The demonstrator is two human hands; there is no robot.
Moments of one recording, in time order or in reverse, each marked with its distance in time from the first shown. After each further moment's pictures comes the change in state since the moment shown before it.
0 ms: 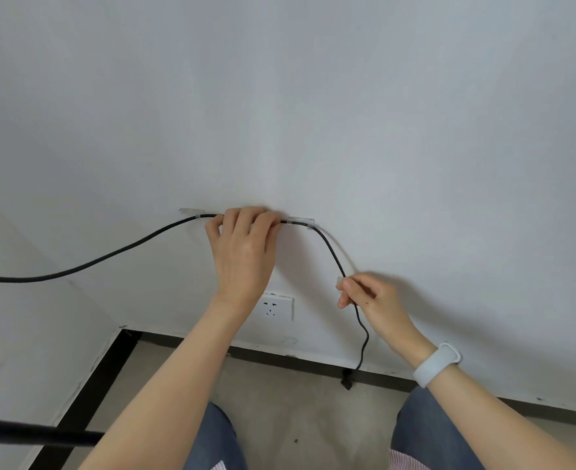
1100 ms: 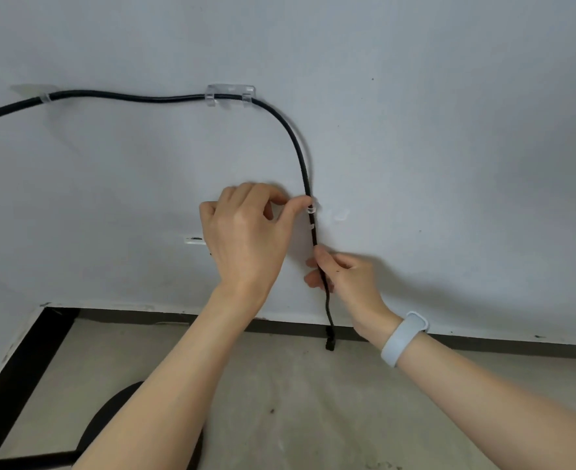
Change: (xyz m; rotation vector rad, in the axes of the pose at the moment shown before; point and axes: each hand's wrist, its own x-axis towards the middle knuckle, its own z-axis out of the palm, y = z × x) left_hand -0.081 0.049 0.069 -0.287 -0.106 -0.257; right_hand 0.002 0.105 0.027 0.221 0.208 0.264
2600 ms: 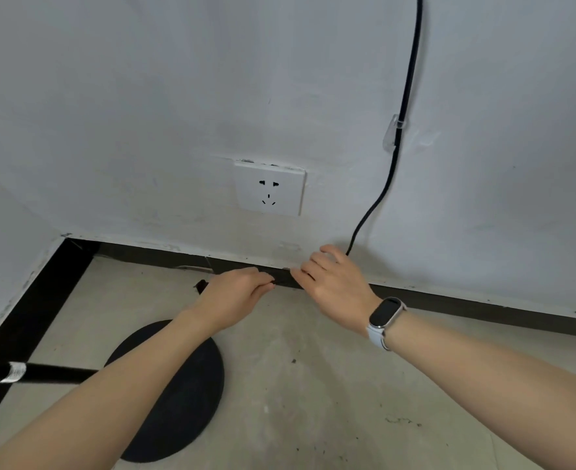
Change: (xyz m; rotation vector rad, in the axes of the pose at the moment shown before) left_hand -0.147 -0.200 -0.009 0.066 -0.909 0.111; right_hand -0.018 0.093 0.051 -1.705 -0.268 -1.162
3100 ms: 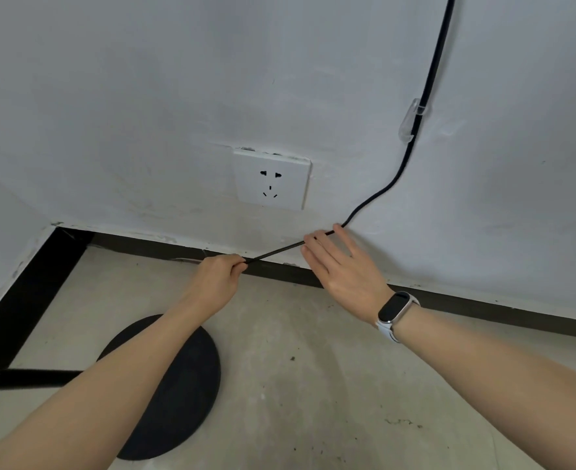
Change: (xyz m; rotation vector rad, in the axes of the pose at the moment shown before) left_hand 0.009 -0.028 0.009 -0.144 0.127 -0.363; right_hand -0.004 0.020 0.029 -0.179 -0.131 -0.057
